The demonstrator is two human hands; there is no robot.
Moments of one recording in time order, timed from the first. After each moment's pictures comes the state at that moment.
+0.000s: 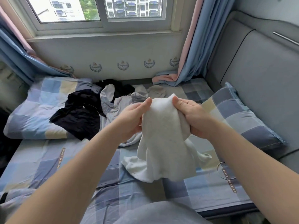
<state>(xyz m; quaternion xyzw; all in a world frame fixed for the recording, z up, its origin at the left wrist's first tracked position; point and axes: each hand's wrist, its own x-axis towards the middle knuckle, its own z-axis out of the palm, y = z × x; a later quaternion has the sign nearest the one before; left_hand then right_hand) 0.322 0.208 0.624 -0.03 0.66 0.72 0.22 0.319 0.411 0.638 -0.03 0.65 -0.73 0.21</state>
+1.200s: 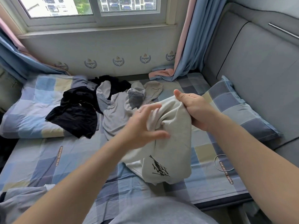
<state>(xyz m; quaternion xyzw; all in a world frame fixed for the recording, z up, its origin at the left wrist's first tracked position) 0.337 0.220 0.578 0.22 0.88 0.42 0.05 0.315 0.431 0.634 0.02 0.70 -0.69 0.18</state>
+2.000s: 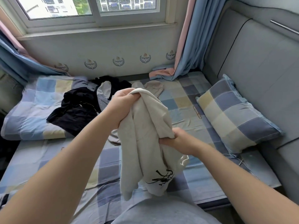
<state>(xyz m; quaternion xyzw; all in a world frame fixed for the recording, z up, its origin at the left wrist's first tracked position) 0.298 0.202 0.632 -0.01 0.73 0.68 0.06 0.348 0.419 0.547 -0.06 0.82 -0.51 0.27</state>
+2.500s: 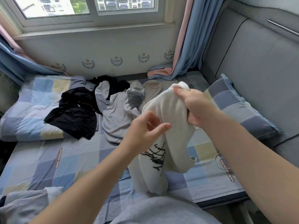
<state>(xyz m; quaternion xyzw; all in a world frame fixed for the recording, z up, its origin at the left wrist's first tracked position) 0.353 0.234 0.581 0.12 0.87 0.48 0.00 0.308 0.409 0.644 0.16 0.65 -0.74 0.09</state>
